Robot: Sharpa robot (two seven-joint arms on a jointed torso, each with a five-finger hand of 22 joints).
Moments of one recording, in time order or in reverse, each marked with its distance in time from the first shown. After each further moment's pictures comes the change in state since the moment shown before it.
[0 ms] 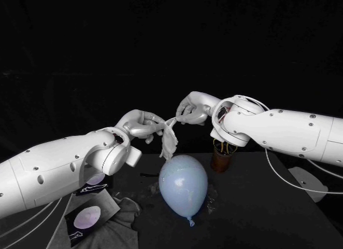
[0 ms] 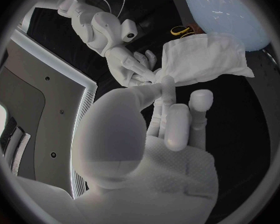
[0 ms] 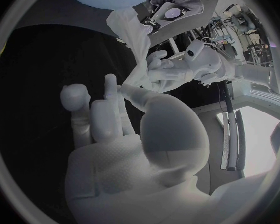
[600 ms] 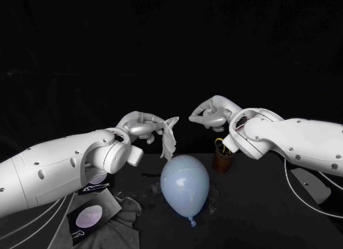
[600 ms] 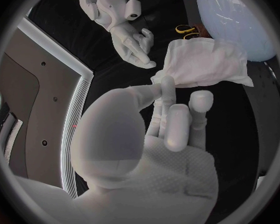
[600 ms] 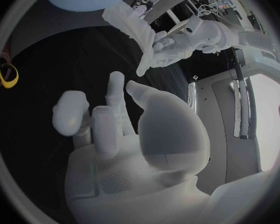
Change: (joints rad) left arm 0.001 -0.005 0.000 -0.001 0.130 0.001 -0.014; left_hand -0.020 -0.009 0.032 -0.020 0.000 -0.002 -0.002 0.004 0.000 -0.002 0.002 0.009 0.003 0.000 0.000 0.006 0.010 0.000 0.000 0.000 0.009 0.017; right arm -0.035 -0.143 -0.002 0.138 0.262 -0.173 -0.011; right_hand 0.076 -0.019 -0.175 0.145 0.006 0.055 -0.031 -0.035 -0.068 0.166 -0.045 0.620 0.577 0.053 -0.031 0.214 0.253 -0.027 0.159 -0.020 0.318 0.001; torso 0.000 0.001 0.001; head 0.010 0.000
